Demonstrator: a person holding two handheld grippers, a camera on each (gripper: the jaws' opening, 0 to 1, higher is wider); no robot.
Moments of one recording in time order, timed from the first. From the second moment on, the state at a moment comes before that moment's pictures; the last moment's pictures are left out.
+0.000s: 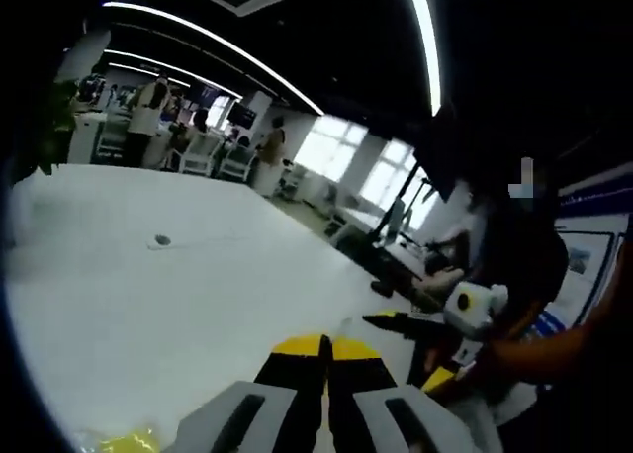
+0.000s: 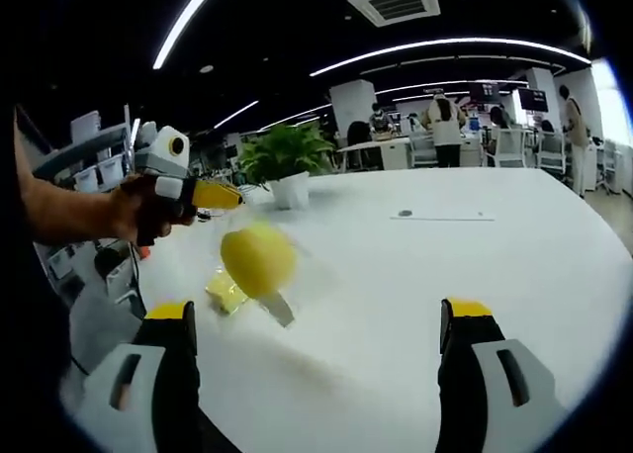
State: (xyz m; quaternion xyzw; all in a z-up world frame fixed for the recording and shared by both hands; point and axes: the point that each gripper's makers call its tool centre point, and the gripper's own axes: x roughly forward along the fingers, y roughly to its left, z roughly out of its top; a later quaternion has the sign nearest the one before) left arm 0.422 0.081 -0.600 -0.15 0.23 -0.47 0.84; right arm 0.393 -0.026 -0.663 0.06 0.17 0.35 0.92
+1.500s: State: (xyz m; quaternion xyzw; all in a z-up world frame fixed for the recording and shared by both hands) left arm 0.373 0.067 -0.486 -0.14 0.15 -0.57 0.80; right arm 0.377 0.067 -0.562 0.14 0.04 0.57 0.81
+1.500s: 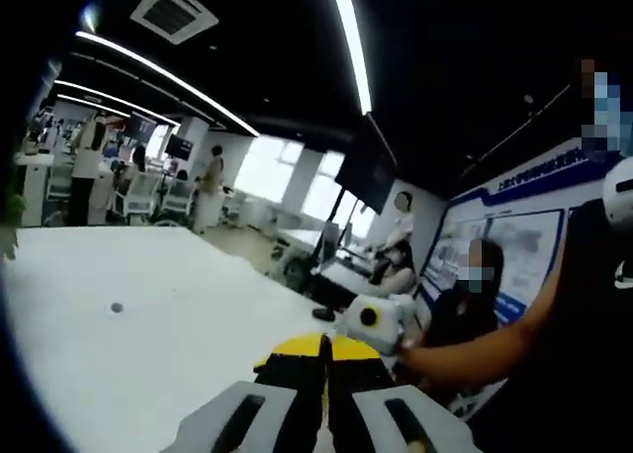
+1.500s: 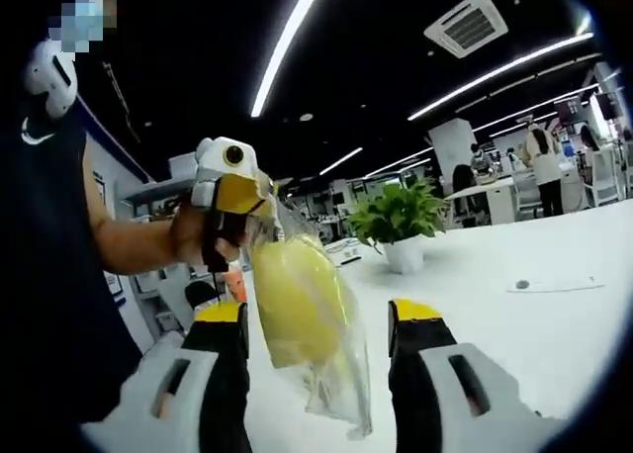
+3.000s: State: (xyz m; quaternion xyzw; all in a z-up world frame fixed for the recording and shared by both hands) left arm 0.370 0.088 -0.491 -0.11 0.08 -0.57 0.81; right arm 0.354 0.081 -0.555 0.09 0.15 0.63 0.76
